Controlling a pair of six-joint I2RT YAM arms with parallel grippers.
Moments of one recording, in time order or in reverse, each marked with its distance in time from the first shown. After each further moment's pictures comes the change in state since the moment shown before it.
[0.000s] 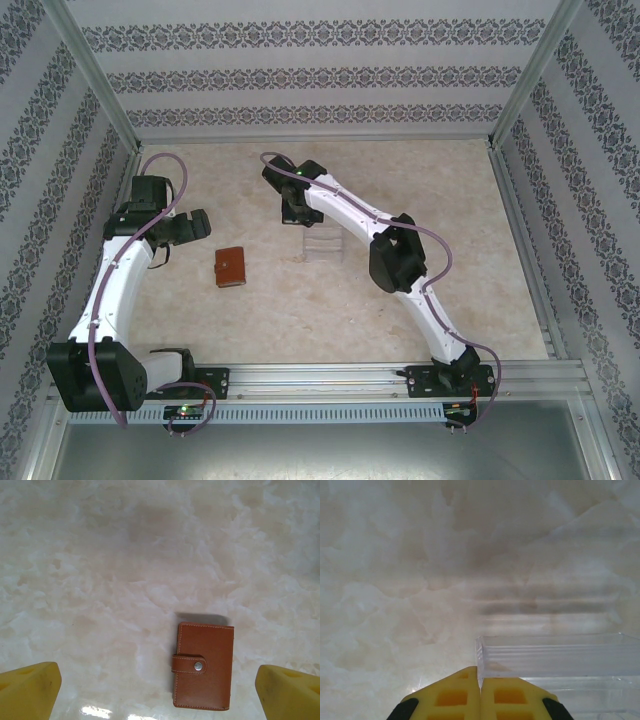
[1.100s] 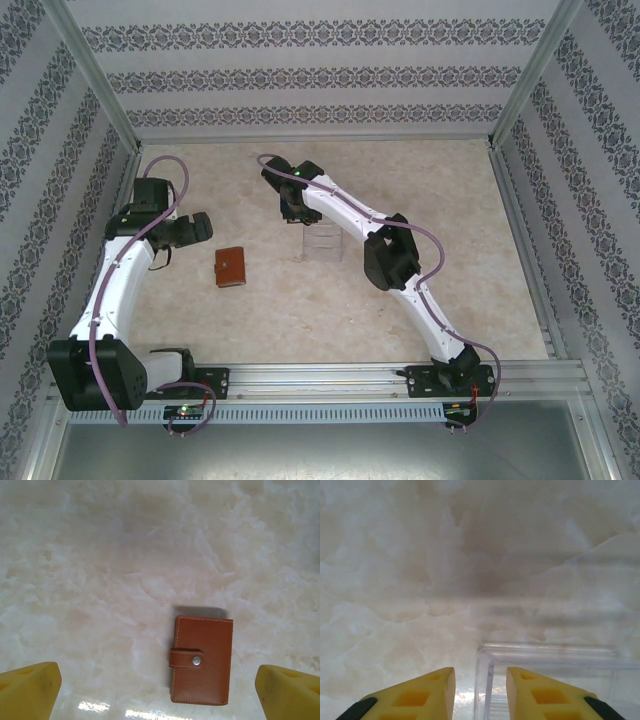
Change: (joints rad) left arm 0.000 0.005 -0.022 0.003 0.027 -0.001; right arm -0.015 0.070 0.069 0.006 0.016 -0.090
